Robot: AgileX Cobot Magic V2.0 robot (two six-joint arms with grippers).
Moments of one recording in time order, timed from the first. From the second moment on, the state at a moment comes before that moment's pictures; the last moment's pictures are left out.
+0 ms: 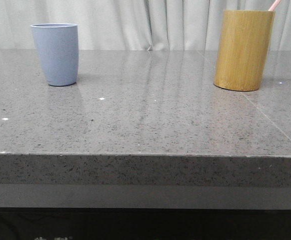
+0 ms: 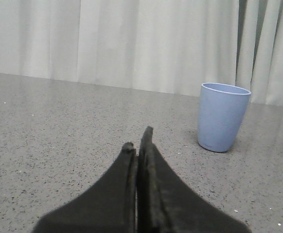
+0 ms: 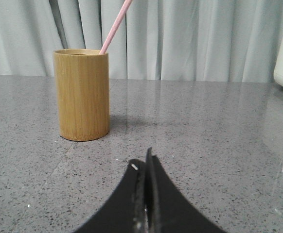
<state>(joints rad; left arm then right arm) -0.03 0.00 0.00 -0.02 -0.01 -0.06 0.00 -0.01 0.03 0.10 -0.01 -0.06</state>
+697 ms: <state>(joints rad) -0.03 0.00 0.00 -0.02 -0.03 -0.06 0.00 -0.01 0.03 0.10 -0.01 -0.06</state>
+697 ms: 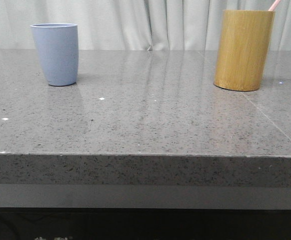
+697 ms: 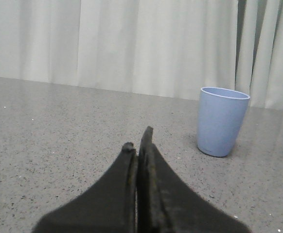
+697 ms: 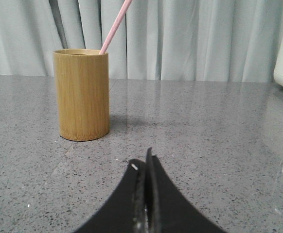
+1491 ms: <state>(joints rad) -0.03 0.41 -0.80 0.01 0.52 -0.06 0.00 0.36 -0.73 0.08 0.54 -0.06</state>
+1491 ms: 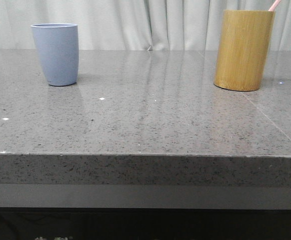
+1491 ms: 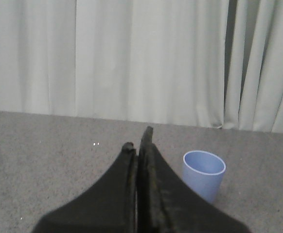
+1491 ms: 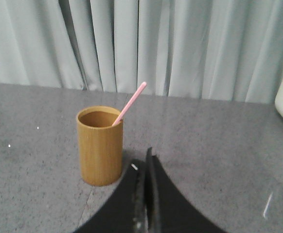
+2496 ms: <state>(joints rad) -0.03 0.78 -0.83 0.01 0.54 -0.06 0.00 0.78 -0.77 0.08 0.71 -0.06</state>
